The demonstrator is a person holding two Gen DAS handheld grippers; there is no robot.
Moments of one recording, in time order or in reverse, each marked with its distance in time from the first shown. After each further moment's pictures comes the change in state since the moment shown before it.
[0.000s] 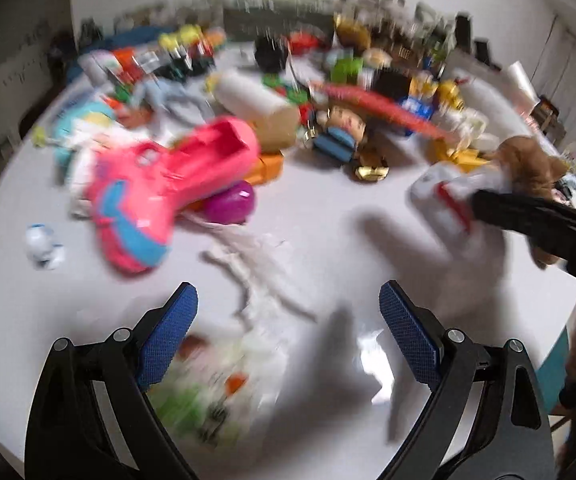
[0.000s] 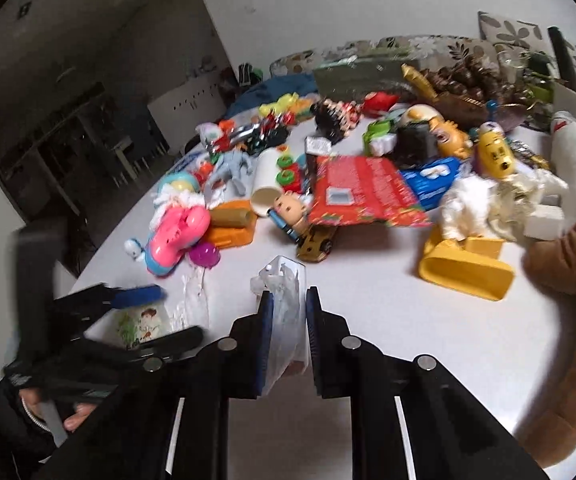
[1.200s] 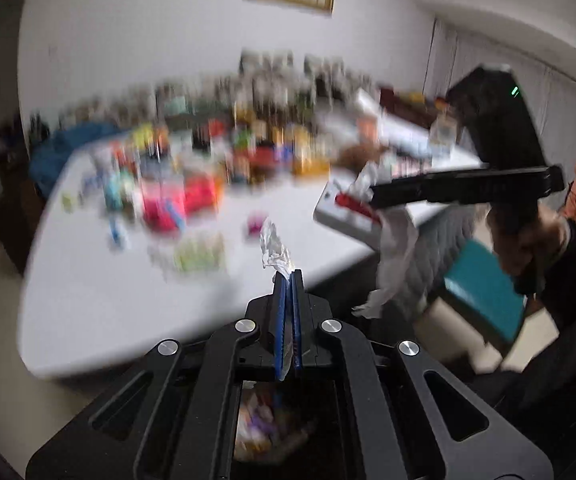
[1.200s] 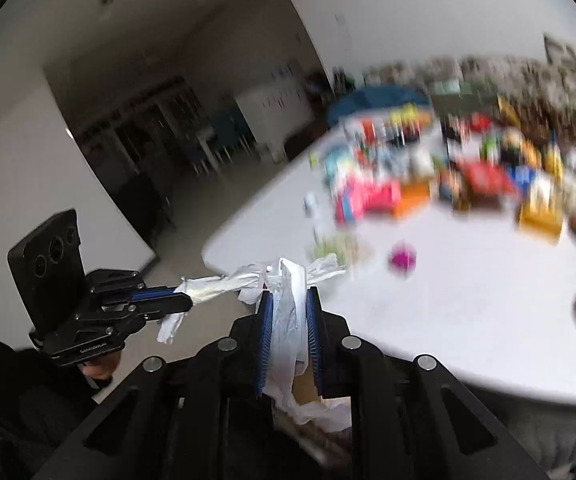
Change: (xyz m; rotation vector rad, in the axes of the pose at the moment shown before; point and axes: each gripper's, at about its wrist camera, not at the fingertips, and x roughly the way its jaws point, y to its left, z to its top) left arm -0.213 0.025 -0.162 0.273 -0.232 -0.230; right arm -0.120 0.139 -0.091 -0.113 0.037 0.252
